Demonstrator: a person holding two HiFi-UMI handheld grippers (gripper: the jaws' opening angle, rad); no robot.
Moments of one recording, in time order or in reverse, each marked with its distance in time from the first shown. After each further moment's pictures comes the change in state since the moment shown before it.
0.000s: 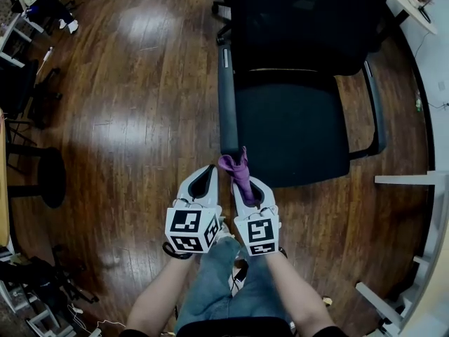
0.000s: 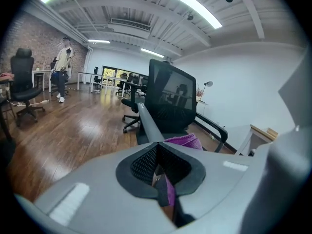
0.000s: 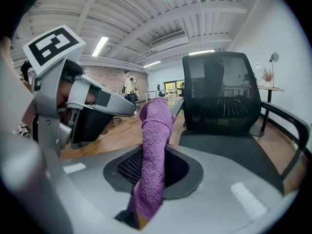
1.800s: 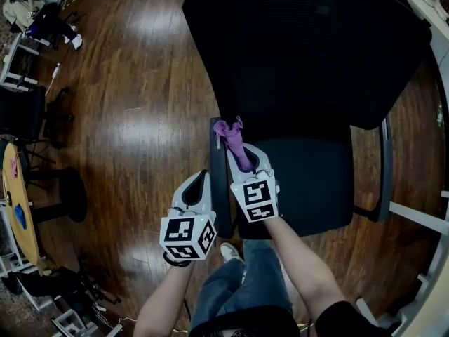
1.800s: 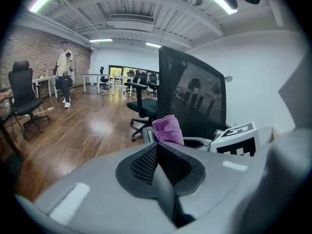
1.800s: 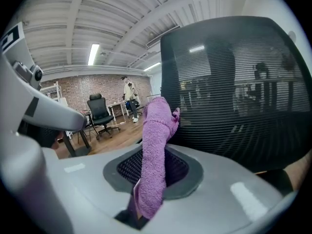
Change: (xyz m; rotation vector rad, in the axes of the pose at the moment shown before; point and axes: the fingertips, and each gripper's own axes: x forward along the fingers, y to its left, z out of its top) left arm 0.166 0.039 0.150 0.005 0.061 0.140; right arm 0.218 -0.169 0.152 0.045 -0.038 0.113
